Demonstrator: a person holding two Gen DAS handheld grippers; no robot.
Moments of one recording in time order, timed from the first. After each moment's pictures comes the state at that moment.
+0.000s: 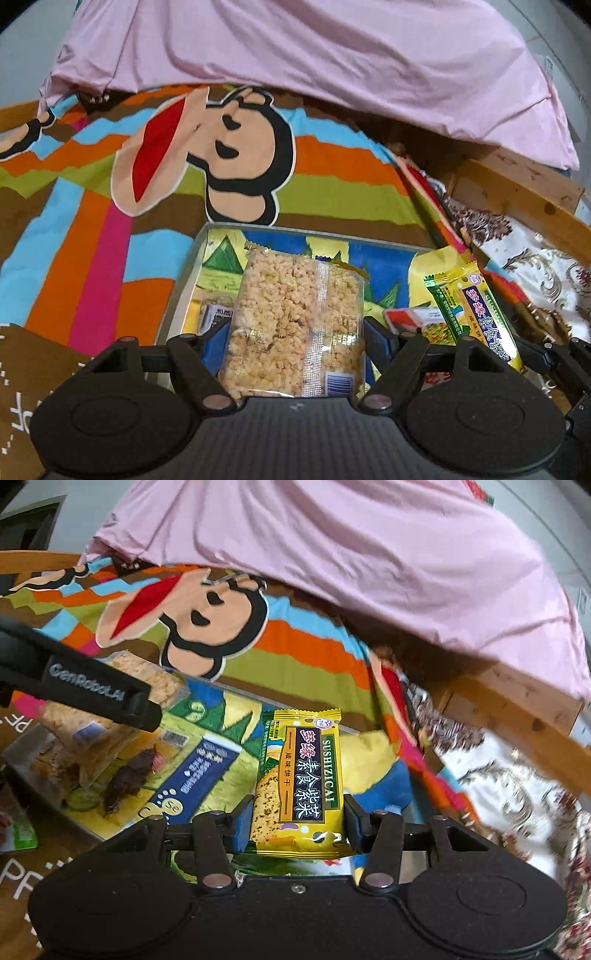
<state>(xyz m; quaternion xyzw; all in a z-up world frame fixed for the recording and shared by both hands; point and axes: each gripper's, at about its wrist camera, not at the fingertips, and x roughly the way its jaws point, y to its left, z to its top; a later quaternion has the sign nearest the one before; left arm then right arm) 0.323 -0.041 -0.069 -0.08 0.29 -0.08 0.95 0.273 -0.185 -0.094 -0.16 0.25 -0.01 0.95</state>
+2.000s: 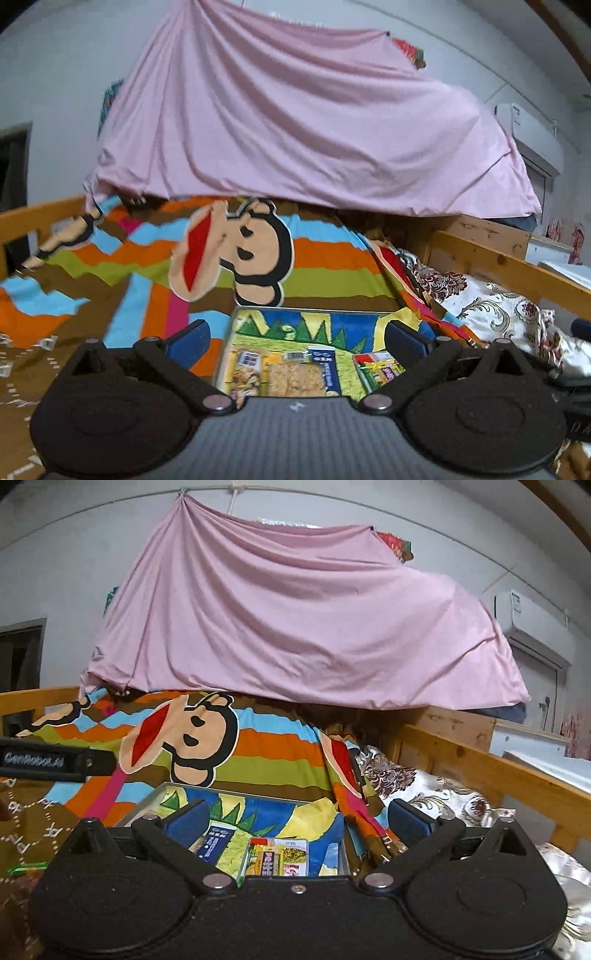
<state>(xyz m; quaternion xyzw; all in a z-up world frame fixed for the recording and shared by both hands) 0.158 -0.034 0.024 -0.05 0.15 -0.05 0.99 0.089 -0.235 0.022 -0.06 0.11 -0.01 0.99</state>
